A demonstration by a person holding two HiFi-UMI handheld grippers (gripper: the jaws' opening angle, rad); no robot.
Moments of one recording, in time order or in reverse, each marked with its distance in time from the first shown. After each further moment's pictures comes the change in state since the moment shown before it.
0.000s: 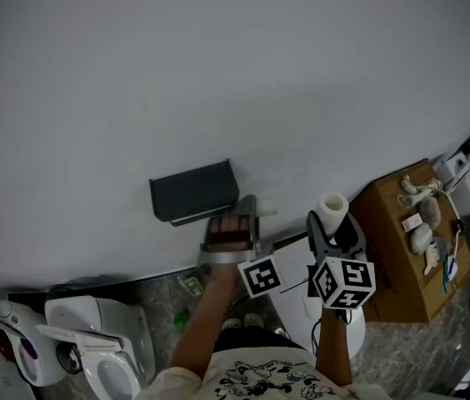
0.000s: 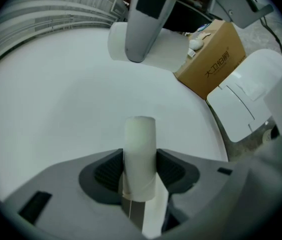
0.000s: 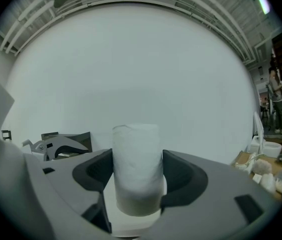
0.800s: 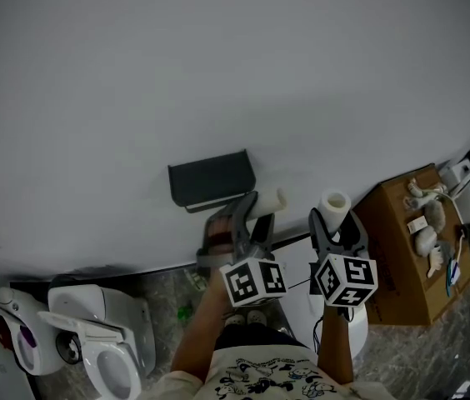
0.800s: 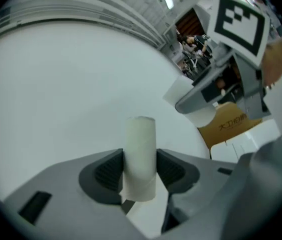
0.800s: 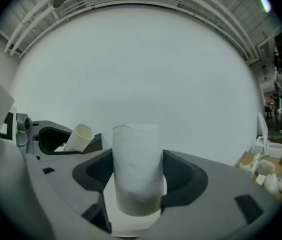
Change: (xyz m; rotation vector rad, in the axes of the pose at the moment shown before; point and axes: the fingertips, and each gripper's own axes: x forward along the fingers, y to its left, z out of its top) left arm -0.060 0.038 -0.009 -0.556 -0.224 -0.051; right arm -0.013 0.030 0.003 -0.010 -0.010 0.045
